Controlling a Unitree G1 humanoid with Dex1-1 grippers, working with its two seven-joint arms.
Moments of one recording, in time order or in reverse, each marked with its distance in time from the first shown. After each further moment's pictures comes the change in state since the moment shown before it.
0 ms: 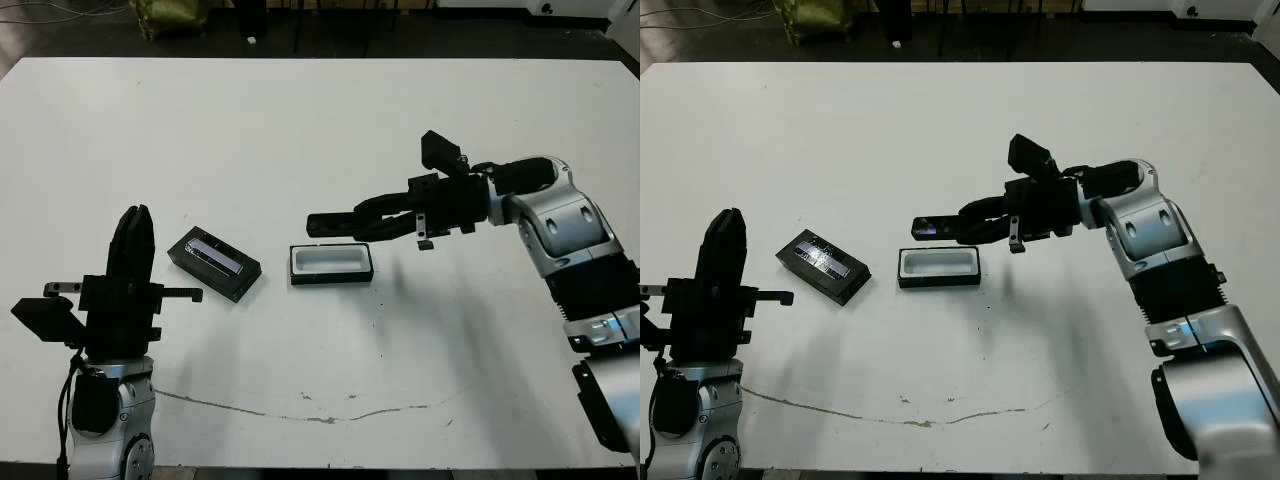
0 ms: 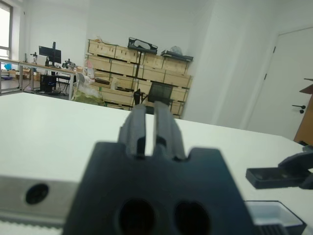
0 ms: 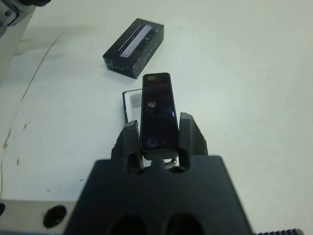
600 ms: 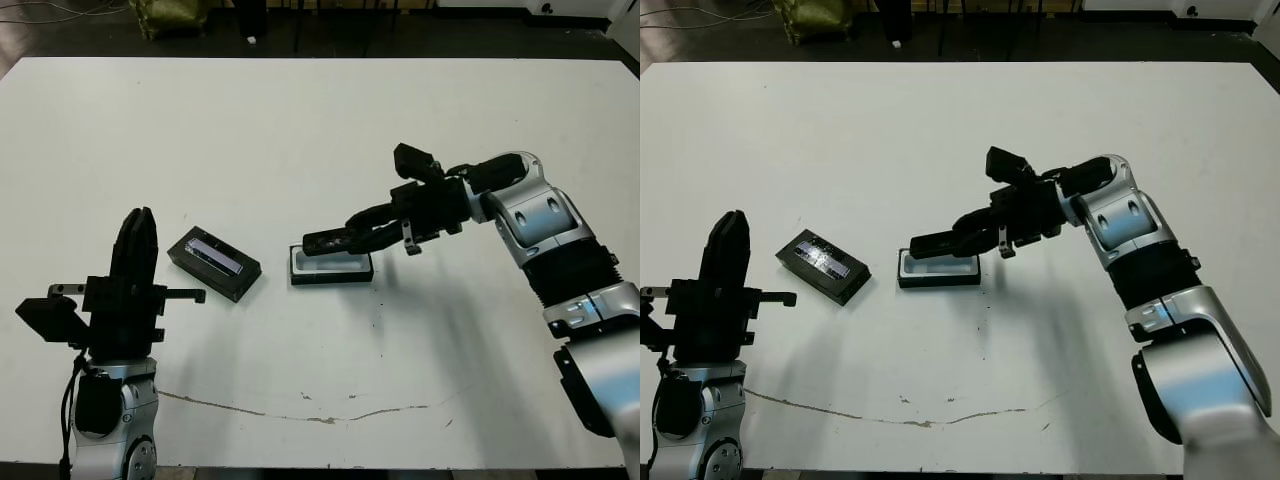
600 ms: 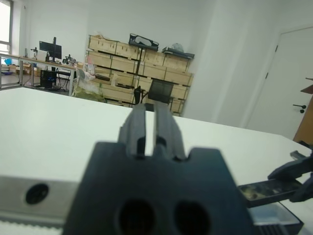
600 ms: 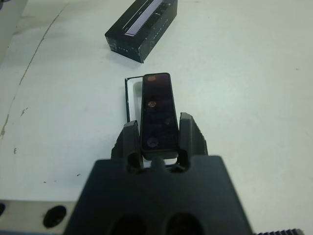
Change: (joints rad) left arm 0.010 -0.003 -0.012 -0.021 -0.005 0.033 0.017; right arm -0.065 0.068 0.055 0.125 -0.099 -0.046 0.044
